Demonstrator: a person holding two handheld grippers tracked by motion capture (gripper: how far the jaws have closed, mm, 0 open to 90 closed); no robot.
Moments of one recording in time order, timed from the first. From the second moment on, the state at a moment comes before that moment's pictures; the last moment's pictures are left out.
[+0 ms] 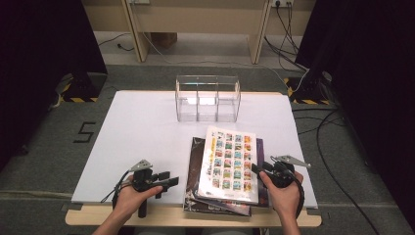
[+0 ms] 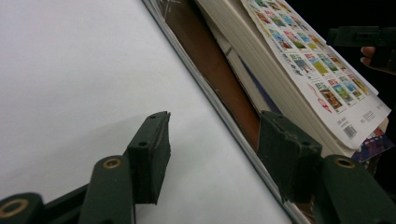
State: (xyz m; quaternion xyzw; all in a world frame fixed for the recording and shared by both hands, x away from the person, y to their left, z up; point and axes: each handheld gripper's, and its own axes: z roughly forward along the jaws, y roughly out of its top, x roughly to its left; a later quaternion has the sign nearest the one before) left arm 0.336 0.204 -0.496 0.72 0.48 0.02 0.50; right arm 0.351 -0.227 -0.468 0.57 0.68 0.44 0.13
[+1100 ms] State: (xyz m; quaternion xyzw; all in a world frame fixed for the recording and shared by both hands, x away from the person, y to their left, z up) left arm 0.421 0.104 -0.473 0.74 0.50 -0.06 0.45; right arm 0.376 -0.209 -0.460 0.60 0.70 0.37 0.06
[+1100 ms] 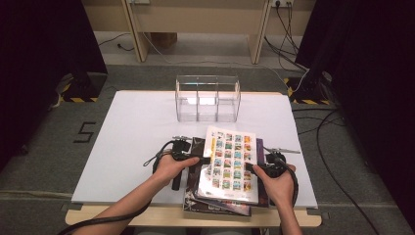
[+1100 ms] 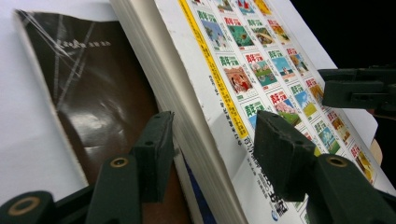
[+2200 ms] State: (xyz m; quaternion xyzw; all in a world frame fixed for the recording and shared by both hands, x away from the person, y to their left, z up) left arm 0.401 0.107 -0.476 0.69 0.53 -0.14 0.48; right arm 0.380 -0.202 -0.456 0.59 0.72 0.37 0.02
